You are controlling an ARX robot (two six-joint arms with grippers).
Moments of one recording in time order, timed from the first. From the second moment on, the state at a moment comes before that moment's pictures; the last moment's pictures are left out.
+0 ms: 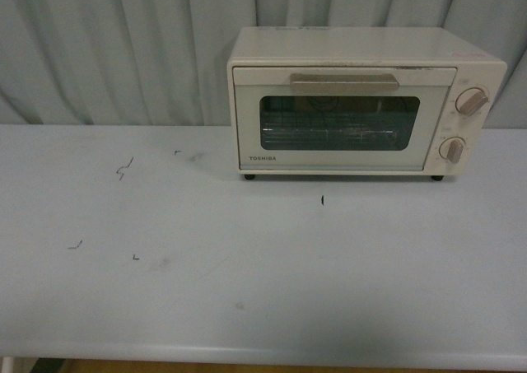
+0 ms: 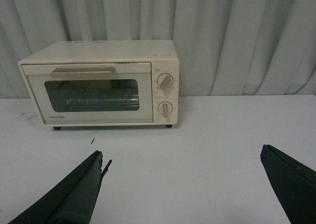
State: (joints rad) left arm 0.00 0.01 0.01 0.00 0.00 -0.01; right arm 0.00 0.00 0.01 0.00 0.00 -0.01
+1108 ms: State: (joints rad) left arm 0.00 0.01 0.01 0.00 0.00 -0.01; right arm 0.00 0.00 0.01 -0.01 0.00 -0.01
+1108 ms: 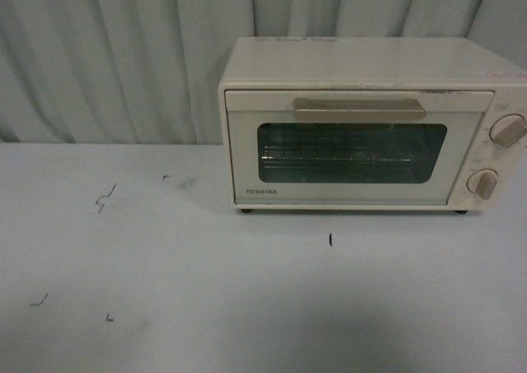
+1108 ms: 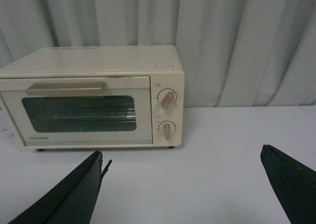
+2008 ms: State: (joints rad) left arm 0.00 0.01 0.01 0.00 0.00 -0.01; right arm 0.00 0.00 0.01 0.00 0.00 -0.01
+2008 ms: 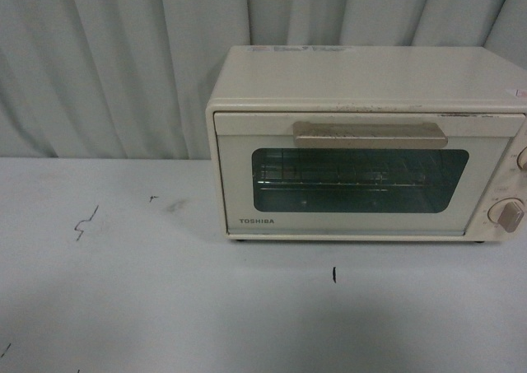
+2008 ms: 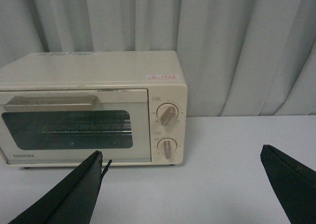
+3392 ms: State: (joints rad) left arm -0.72 1.15 0.56 -0.12 -0.11 -0.95; right arm 0.00 0.00 0.01 0.00 0.00 -0.01
